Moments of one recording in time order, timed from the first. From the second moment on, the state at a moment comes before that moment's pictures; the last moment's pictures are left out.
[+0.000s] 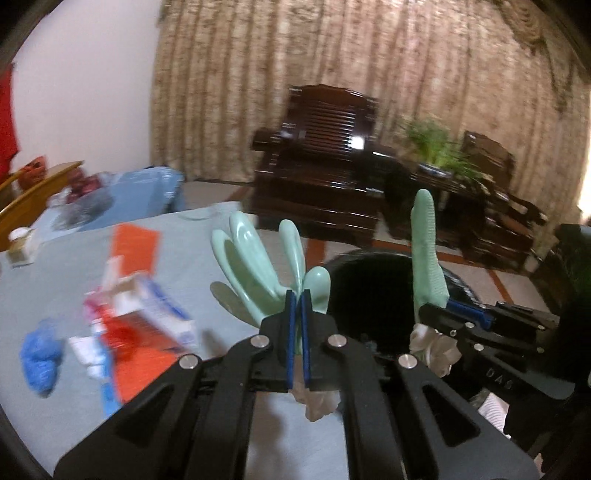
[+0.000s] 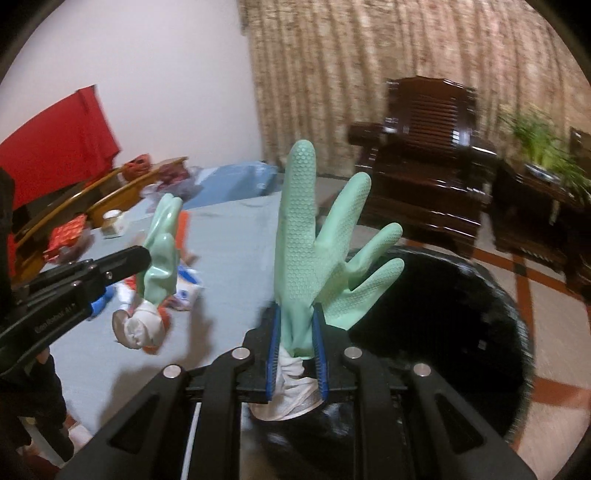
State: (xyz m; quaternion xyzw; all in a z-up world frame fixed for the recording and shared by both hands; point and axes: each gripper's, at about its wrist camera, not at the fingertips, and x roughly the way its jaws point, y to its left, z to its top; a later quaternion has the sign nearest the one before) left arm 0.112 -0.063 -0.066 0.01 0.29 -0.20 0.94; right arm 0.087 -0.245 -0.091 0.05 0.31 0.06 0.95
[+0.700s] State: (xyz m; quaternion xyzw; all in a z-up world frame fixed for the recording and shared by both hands) left arm 0.145 -0.175 -0.128 0.04 0.35 -0.30 0.89; right arm 0.079 -0.327 -0.138 0.09 0.36 -0.04 0.93
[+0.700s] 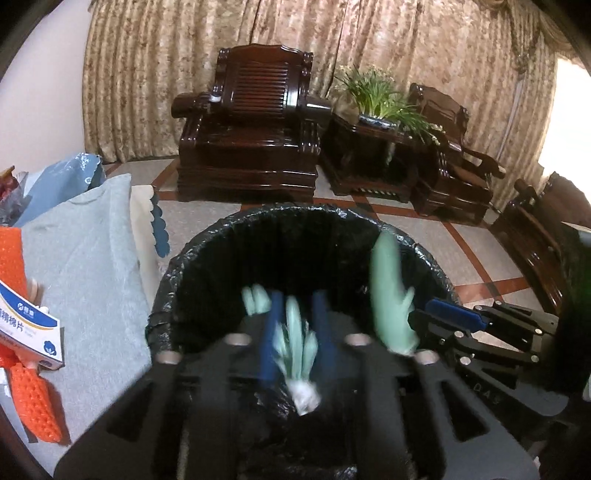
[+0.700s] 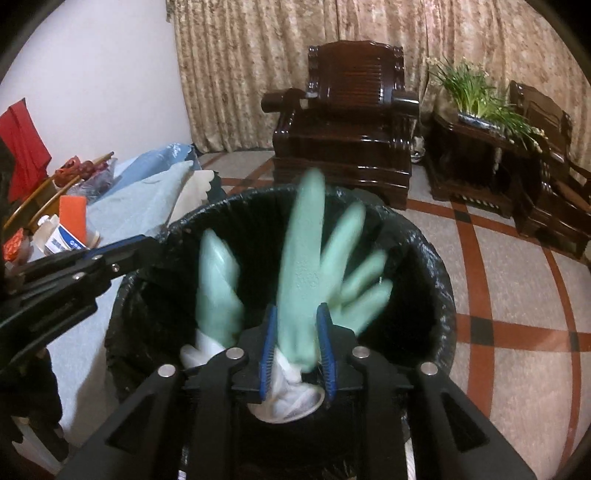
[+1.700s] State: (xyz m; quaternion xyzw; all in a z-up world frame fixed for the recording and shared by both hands) left arm 0.105 0.074 -0.056 0.01 0.27 -0.04 0.96; right arm 0.114 -0.177 -0.086 0.05 0.28 0.09 0.96
